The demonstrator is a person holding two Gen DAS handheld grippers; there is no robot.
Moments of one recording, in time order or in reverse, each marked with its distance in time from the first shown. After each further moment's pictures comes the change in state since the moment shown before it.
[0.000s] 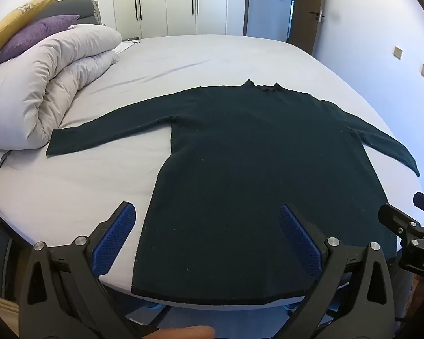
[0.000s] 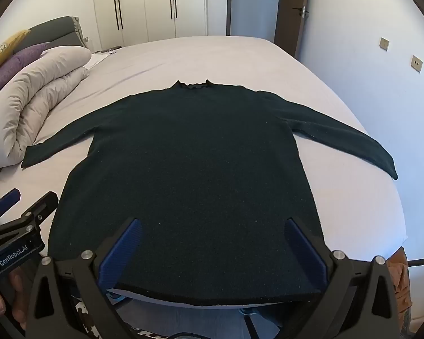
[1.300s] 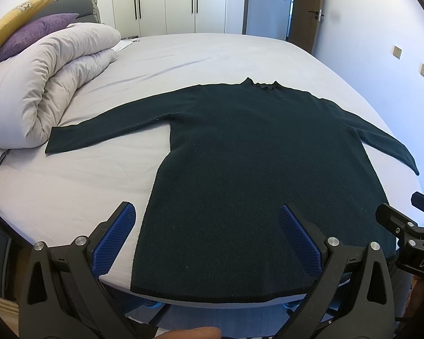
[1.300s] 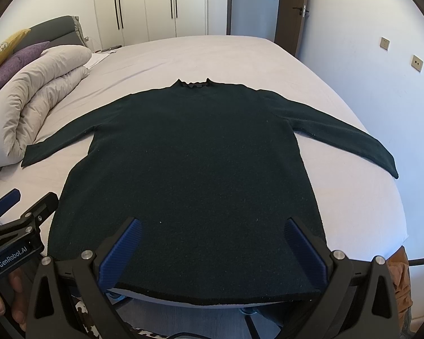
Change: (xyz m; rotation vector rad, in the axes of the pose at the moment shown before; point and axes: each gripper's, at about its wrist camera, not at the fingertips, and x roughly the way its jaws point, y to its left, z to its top) left arm 0.002 -0.003 -0.003 0.014 0.000 0.004; right arm 0.003 0.001 0.003 -0.002 -0.002 -0.006
